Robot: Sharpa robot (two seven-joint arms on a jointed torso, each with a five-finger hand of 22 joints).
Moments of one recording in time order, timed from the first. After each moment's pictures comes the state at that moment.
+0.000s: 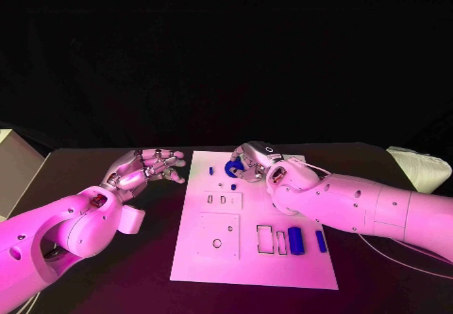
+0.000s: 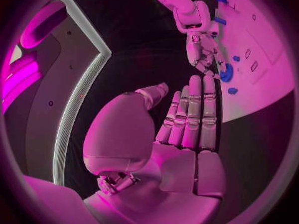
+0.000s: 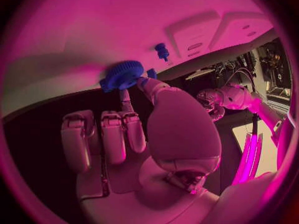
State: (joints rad) left arm 1.00 -0.95 0.27 1.64 -0.29 -0.17 0.33; left_hand 1.31 -0.13 0.58 0.10 0.05 0.85 0.22 0.22 0.22 1.10 0.16 0.07 0.07 1.06 0.08 0.60 0.51 0.17 0.94 0.18 0.56 0.30; right arm 1.27 -0.58 -0.11 1.25 -1.53 -0.58 -0.18; right_hand 1.31 -0.20 0.45 0.17 0.31 0.96 0.15 0.16 0.36 1.47 0.08 1.55 1.31 1.46 -0.01 1.56 1.31 0.01 1.47 0.10 1.57 1.31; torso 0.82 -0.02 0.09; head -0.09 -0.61
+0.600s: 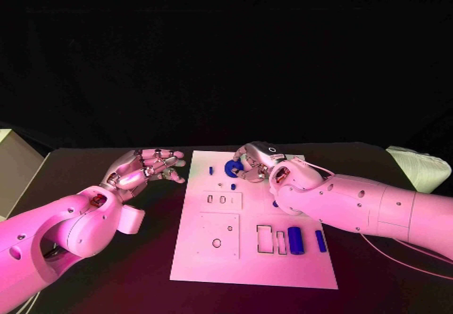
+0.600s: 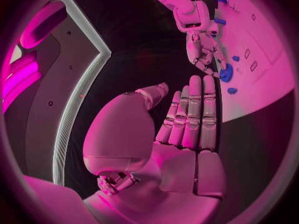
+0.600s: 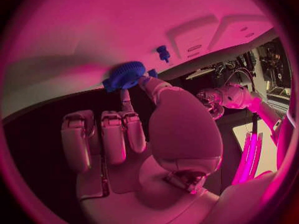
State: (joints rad) left arm 1.00 -0.95 0.27 1.64 -0.29 -0.17 0.33; left_hand 1.31 -0.13 0.58 0.10 0.05 0.85 0.22 0.22 0.22 1.09 0.16 0.07 0.07 1.06 0.09 0.60 0.51 0.17 0.94 0.18 0.56 0.30; right arm 1.27 -0.60 -0.11 1.26 -1.51 -0.57 -0.17; right_hand 1.22 -0.24 0.42 0.21 0.32 0.94 0.16 0.15 0.36 1.47 0.08 1.55 1.31 1.47 -0.01 1.56 1.31 0.01 1.47 0.09 1.57 1.31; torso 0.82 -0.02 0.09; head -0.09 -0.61
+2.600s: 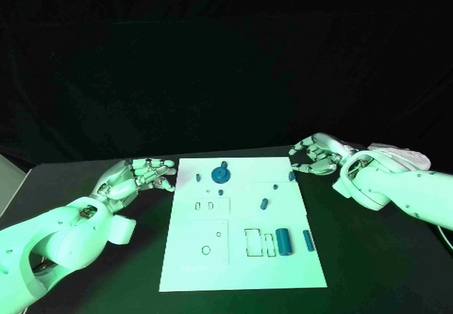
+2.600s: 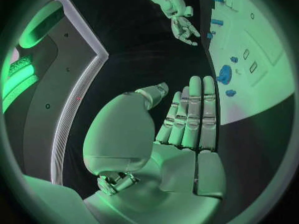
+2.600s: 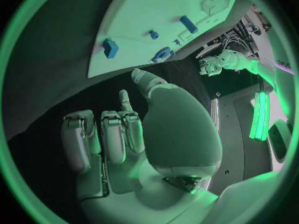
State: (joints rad) left arm 0.99 -0.95 0.27 1.61 -0.29 -0.17 0.33; left_hand 1.31 -0.13 0.58 0.10 0.05 0.84 0.21 0.21 0.22 1.08 0.16 0.07 0.07 1.05 0.09 0.60 0.51 0.17 0.92 0.19 0.57 0.31; right arm 1.32 -1.05 -0.08 1.42 -1.14 -0.45 0.08; right_hand 1.37 -0.26 0.39 0.13 0.24 0.92 0.17 0.13 0.35 1.47 0.08 1.53 1.31 1.46 0.00 1.56 1.31 0.01 1.47 0.10 1.57 1.31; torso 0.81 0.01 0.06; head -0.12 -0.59
